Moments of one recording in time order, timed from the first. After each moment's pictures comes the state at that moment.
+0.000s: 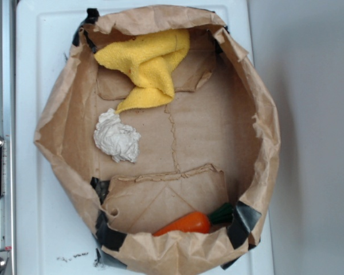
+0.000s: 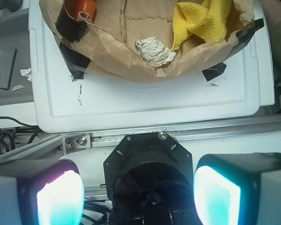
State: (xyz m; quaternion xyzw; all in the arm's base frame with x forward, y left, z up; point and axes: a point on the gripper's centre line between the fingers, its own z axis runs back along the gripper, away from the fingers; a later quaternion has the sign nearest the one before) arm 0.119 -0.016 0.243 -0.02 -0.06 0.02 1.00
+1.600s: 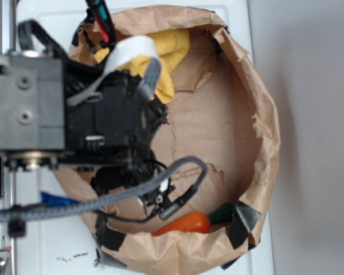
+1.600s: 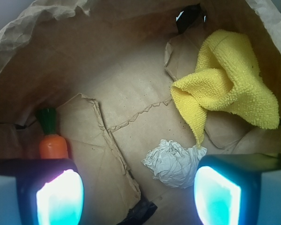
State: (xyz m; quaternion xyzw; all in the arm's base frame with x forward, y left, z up) arm 0.258 0.017 0.162 -0.03 -0.19 0.29 0.94
